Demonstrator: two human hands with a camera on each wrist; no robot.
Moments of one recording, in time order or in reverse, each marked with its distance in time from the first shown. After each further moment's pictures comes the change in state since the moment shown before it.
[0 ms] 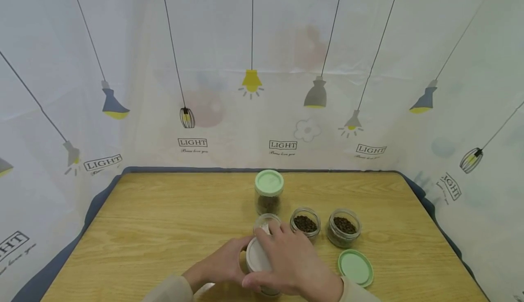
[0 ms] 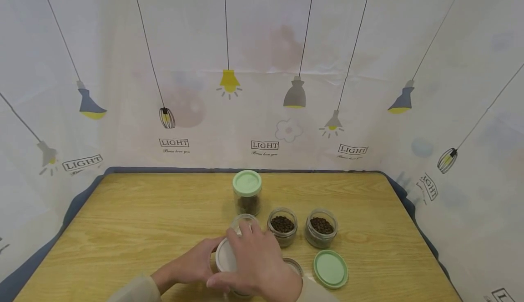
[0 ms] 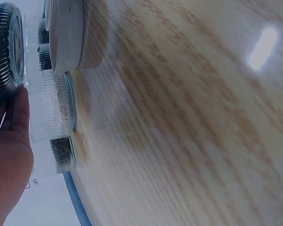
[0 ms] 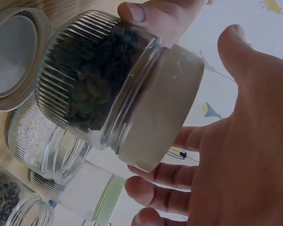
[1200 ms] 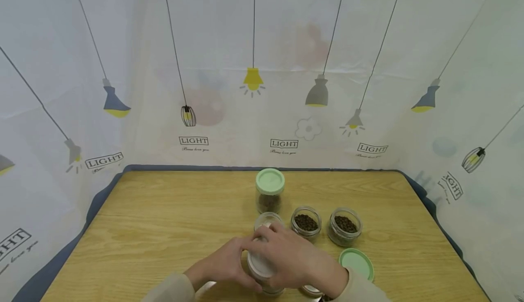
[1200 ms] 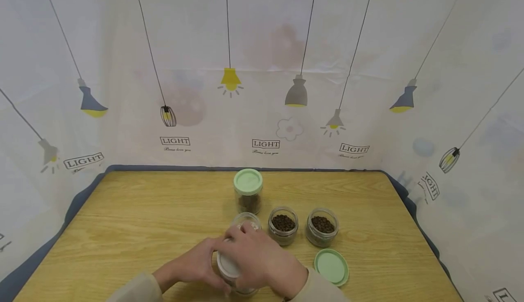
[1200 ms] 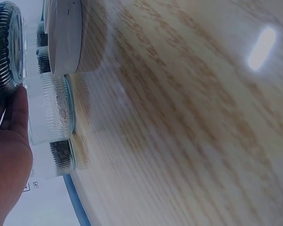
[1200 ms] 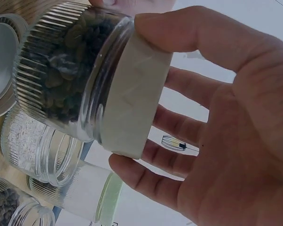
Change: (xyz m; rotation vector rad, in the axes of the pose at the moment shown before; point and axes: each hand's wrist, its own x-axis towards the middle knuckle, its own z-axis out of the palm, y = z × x) left_hand 0.001 0.004 0.003 -0.005 0.014 0.054; right_hand 0.006 0.012 -0.009 0.043 -0.089 -0.313
